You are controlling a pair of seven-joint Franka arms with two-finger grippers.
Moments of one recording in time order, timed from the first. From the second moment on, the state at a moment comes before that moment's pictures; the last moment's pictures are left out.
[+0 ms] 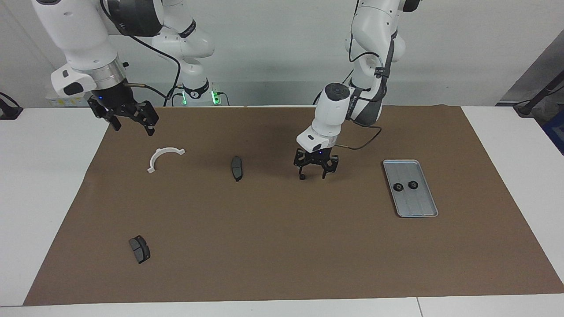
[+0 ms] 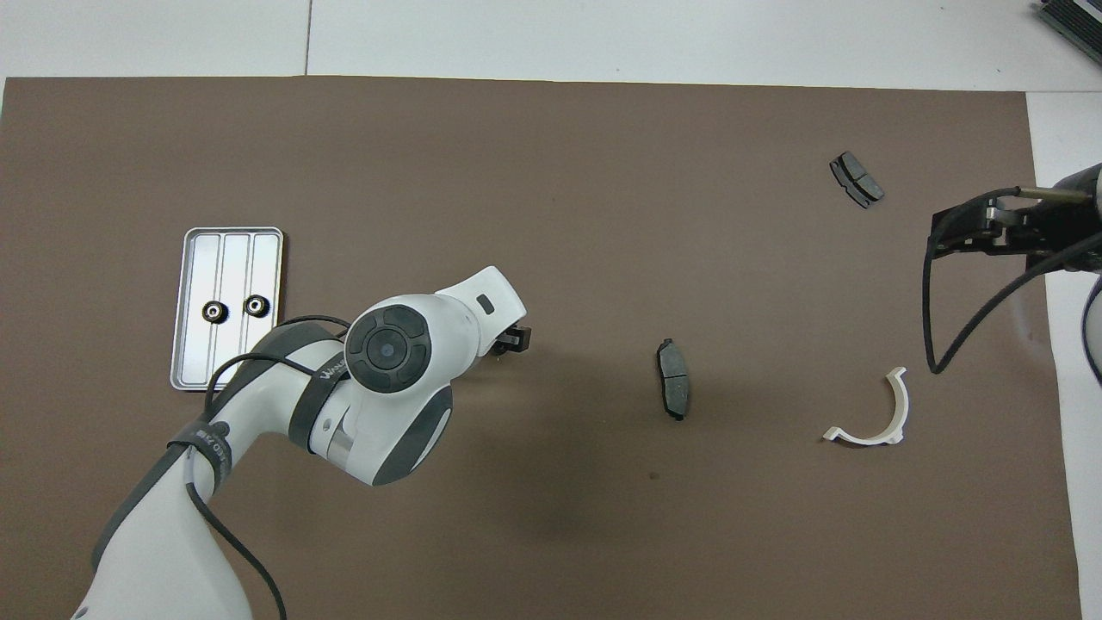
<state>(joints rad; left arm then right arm) -0.48 0.24 -0.13 -2.10 0.01 2.58 -0.37 0.03 0.04 0.01 -1.55 -0.03 1.61 0.21</state>
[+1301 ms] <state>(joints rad) -0.51 0.29 -0.12 -2.12 0.01 2.63 -0.46 0.06 0.02 0.01 -1.59 -0.03 1.57 0.20</state>
